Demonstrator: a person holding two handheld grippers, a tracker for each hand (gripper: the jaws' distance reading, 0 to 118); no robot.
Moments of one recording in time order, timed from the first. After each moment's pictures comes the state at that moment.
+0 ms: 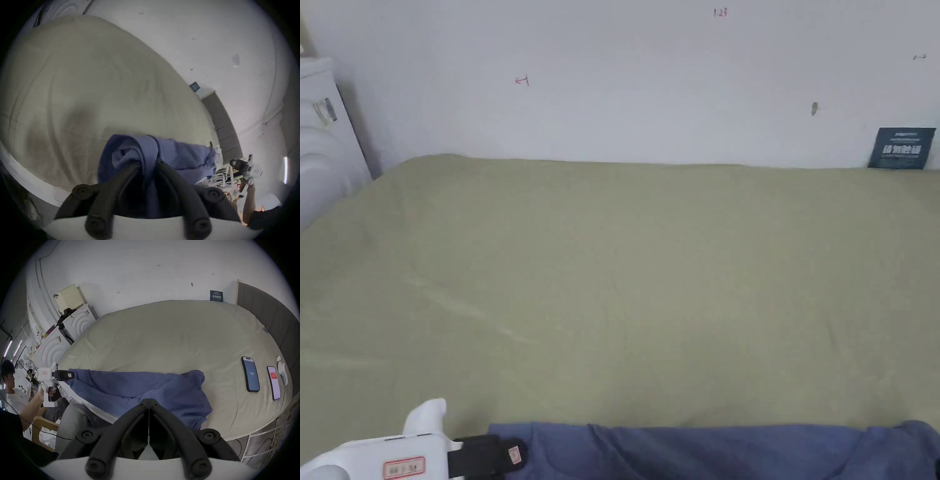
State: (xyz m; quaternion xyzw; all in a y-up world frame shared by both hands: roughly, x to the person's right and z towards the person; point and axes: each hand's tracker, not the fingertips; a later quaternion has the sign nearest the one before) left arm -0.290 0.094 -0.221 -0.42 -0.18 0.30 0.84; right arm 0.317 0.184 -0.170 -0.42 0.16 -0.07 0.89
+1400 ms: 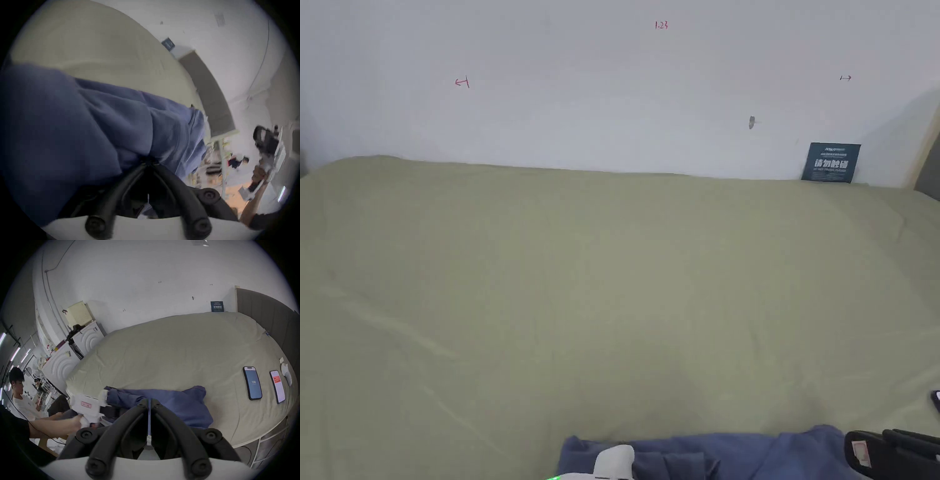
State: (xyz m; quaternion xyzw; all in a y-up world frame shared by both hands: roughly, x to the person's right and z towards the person) left arm -0.015 0.016 -0.255 -0.50 -0.30 0.31 0.75; right arm 0.329 0.210 -0.160 -0.34 0.19 -0.12 0.91
